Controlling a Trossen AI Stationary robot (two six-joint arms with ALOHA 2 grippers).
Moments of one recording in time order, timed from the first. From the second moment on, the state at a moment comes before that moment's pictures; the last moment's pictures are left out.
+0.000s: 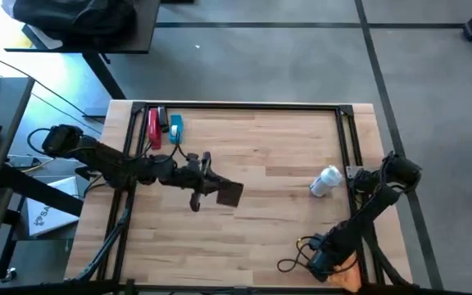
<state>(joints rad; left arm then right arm) -0.20 1.30 0.57 0.82 -0.07 -0.25 0.87 1.79 0.97 -0.65 -0.41 1.67</state>
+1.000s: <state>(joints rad) -0.07 1.30 0.35 0.99 -0.28 -0.86 0.29 1.86 1.47 -0.22 0.63 0.07</state>
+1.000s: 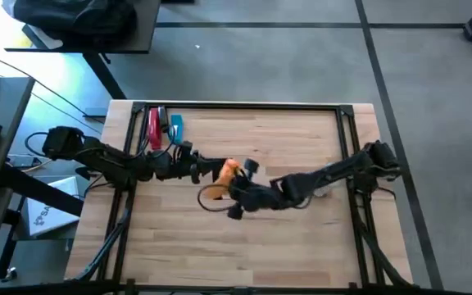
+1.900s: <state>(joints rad) -0.10 1.30 0.35 0.99 -0.26 -0.91 0.28 1.92 1.47 -0.09 0.60 -0.28</state>
